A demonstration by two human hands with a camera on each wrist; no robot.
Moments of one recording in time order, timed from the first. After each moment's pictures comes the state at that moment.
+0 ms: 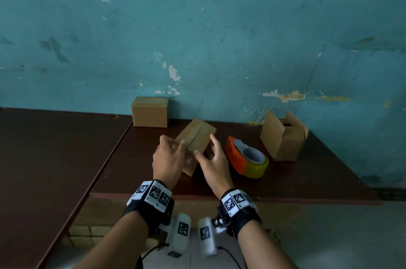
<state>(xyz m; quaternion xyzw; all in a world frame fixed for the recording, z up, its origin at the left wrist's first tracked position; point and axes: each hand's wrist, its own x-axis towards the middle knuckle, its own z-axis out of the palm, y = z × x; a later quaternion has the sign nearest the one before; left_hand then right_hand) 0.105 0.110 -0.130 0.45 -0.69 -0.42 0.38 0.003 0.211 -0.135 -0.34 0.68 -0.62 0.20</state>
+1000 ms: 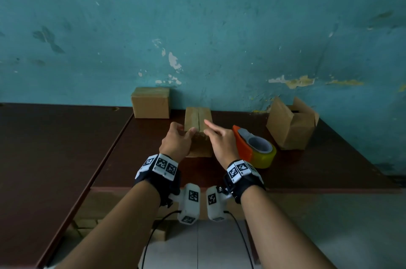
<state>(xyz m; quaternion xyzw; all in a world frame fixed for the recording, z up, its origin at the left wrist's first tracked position) 0.070 0.067 -0.139 0.47 -0.70 -0.47 0.27 -0.038 0.183 -0.132 -0.37 0.70 -0.59 0.18</state>
